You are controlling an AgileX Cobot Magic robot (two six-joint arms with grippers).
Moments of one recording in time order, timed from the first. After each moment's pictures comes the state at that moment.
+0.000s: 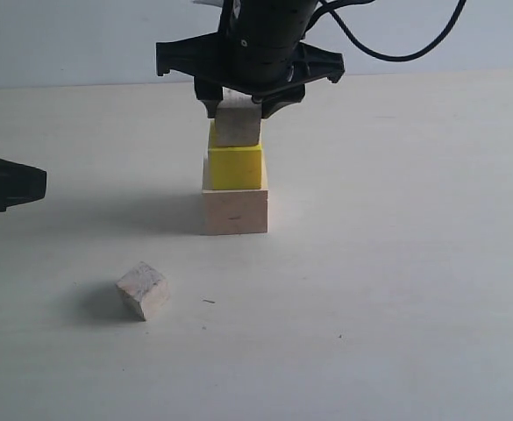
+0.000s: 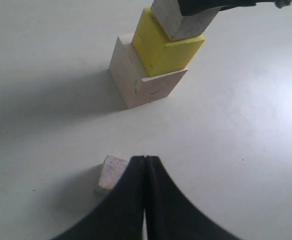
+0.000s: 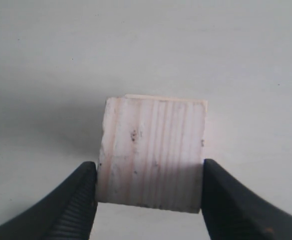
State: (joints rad) left arm -0.35 0.94 -0.62 -0.60 0.57 0.39; right arm 0.72 1.92 -1.66 -0.13 0.94 0.67
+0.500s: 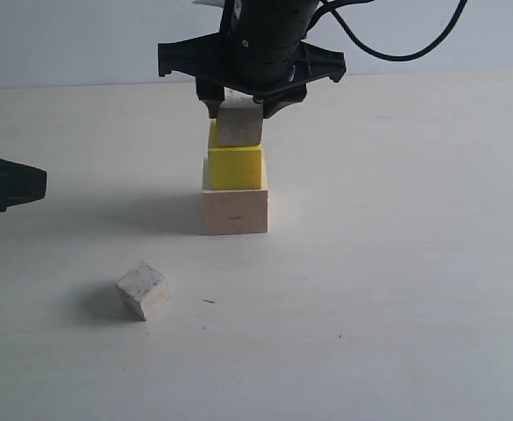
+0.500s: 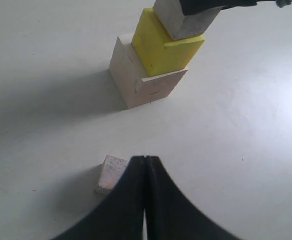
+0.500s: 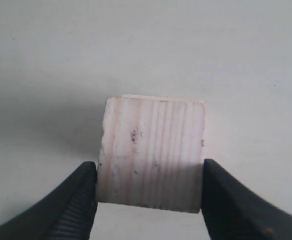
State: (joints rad) left arm -0.35 0.94 -0.62 -0.60 0.57 0.39; right arm 0.72 1.92 -1.66 -0.14 0.94 0.67
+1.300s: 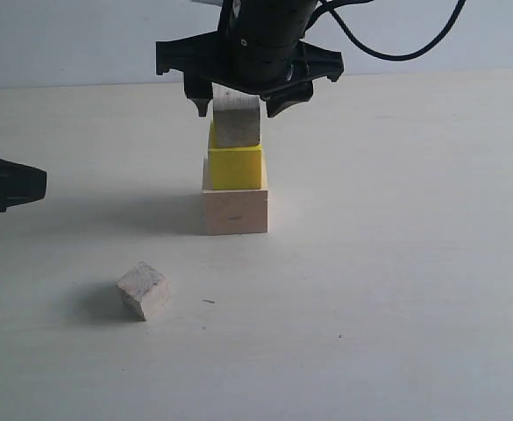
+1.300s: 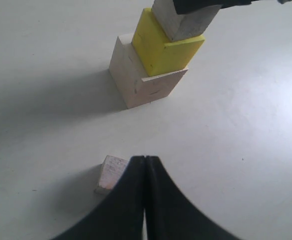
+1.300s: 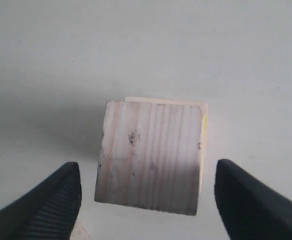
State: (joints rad) left arm -0.35 0.94 -0.62 -0.60 0.57 0.39; right arm 0.72 1.92 -1.66 -0.13 0.93 0.66
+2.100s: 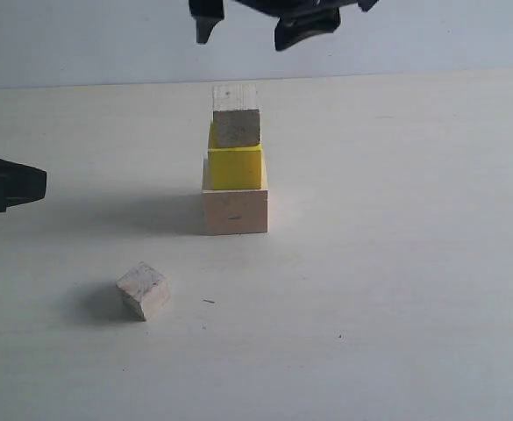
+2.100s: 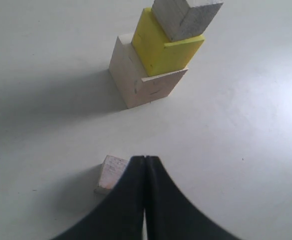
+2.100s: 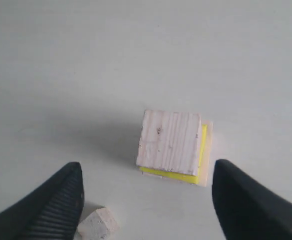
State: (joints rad) left arm -0.35 0.94 -0.62 -0.60 0.57 0.39; right arm 0.72 1.73 -1.66 -0.10 0.95 0.61
